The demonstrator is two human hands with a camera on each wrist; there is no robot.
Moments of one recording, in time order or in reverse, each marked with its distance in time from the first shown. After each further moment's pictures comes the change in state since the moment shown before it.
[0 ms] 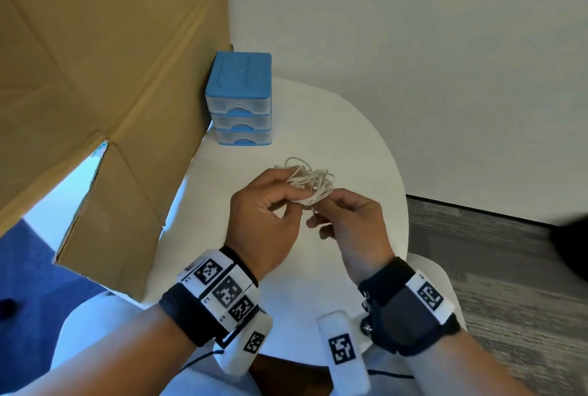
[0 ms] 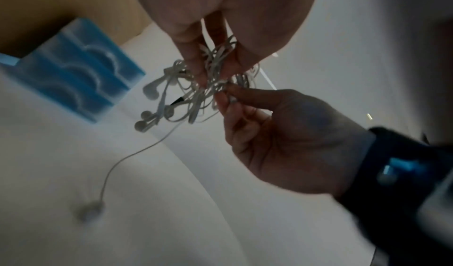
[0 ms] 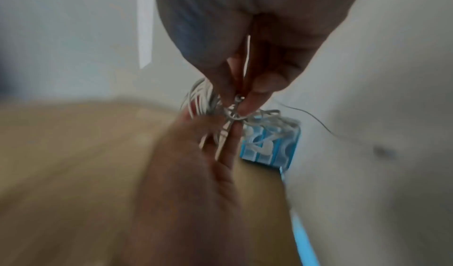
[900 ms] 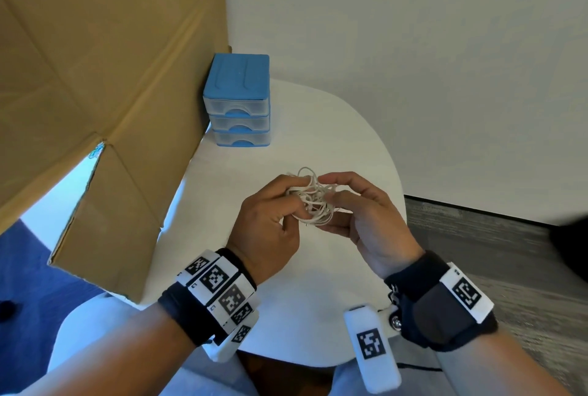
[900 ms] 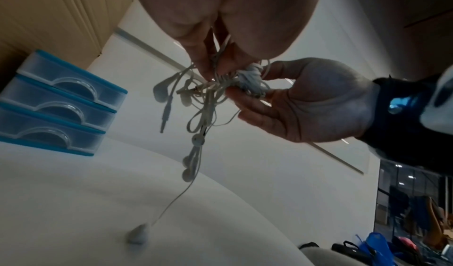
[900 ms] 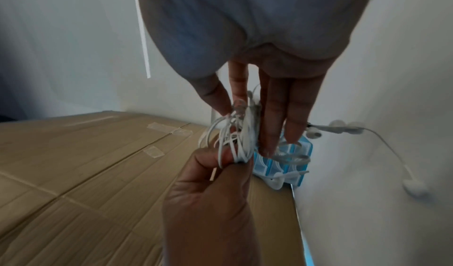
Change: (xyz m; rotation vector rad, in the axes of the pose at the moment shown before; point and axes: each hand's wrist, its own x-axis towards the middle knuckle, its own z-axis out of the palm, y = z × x) left_hand 0.000 -0.009 0.000 0.239 -0.143 0.291; right_hand 0.005 -0.022 -0.024 0.050 -0.208 0.096
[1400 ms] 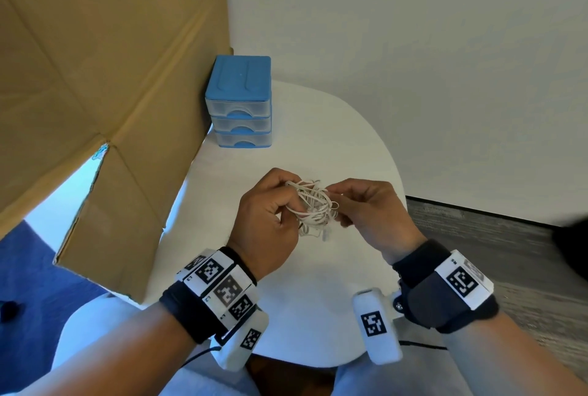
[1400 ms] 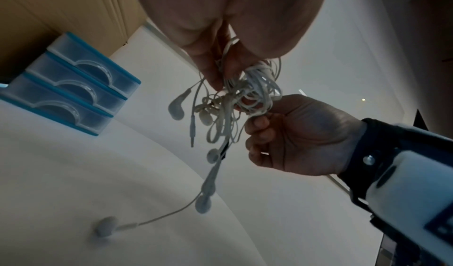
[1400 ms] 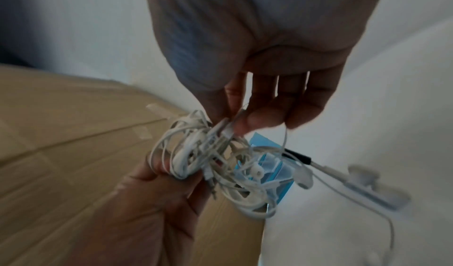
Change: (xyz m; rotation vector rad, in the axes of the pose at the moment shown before) left_hand 0.003 -0.002 0.000 -0.163 0.043 -0.123; right_hand 0.014 0.001 -0.012 -0.358 0.074 -0.131
